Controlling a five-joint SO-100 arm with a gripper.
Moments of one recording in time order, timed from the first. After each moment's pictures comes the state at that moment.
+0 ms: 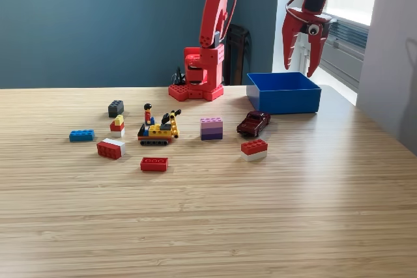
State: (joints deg) arm -67.0 81.1 74.4 99.5 18.9
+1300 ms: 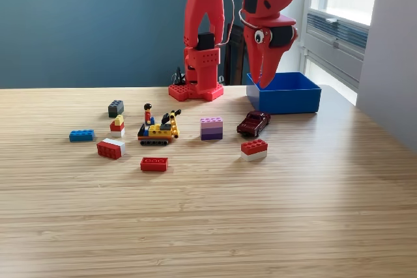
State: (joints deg) arm -27.6 81.1 70.2 99.5 7.2
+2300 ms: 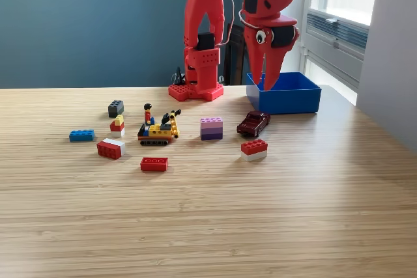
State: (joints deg) arm -27.5 81.1 70.2 97.0 4.5
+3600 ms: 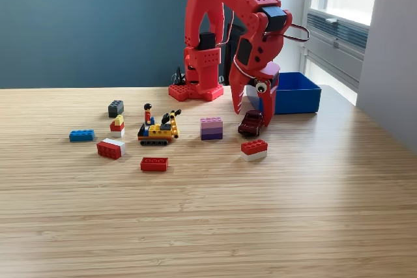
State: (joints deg) arm -30.8 84.9 108.2 74.1 -26.4
